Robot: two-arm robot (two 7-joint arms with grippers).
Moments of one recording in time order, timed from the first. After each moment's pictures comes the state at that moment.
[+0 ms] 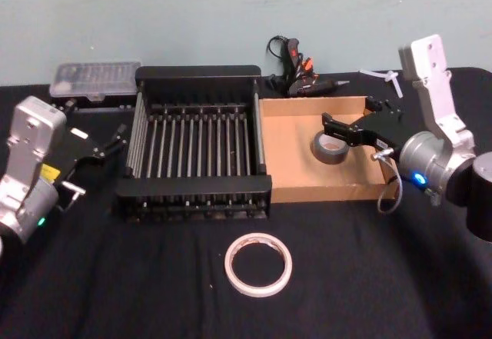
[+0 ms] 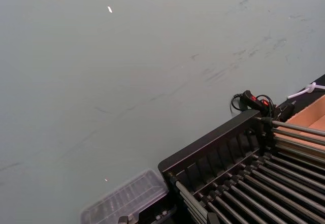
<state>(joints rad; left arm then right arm) -0.20 0.60 0.45 -1.41 -0.25 -0.12 0.03 0.24 0.29 -0.21 -1.51 0.21 0.39 0.25</state>
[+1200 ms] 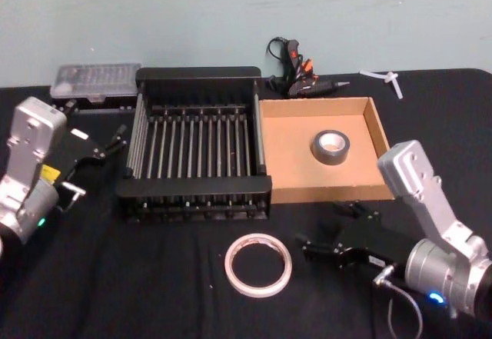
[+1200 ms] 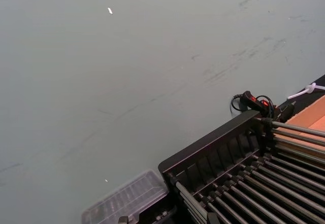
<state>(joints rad) -0.20 0.60 0.45 -1.41 -0.25 -0.12 0.03 -0.11 0.51 -0.30 -1.86 0.28 0.43 0.36</state>
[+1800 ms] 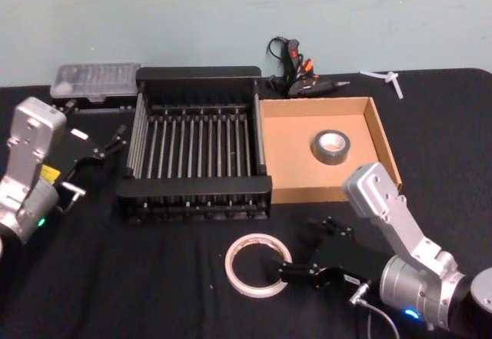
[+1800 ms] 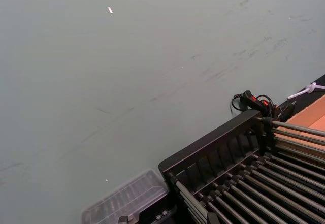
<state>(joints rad) -0.20 0.60 0.45 -1.41 -0.25 -0.12 0.03 -0.09 0.50 -0.39 -1.84 0.24 0.40 0.37</state>
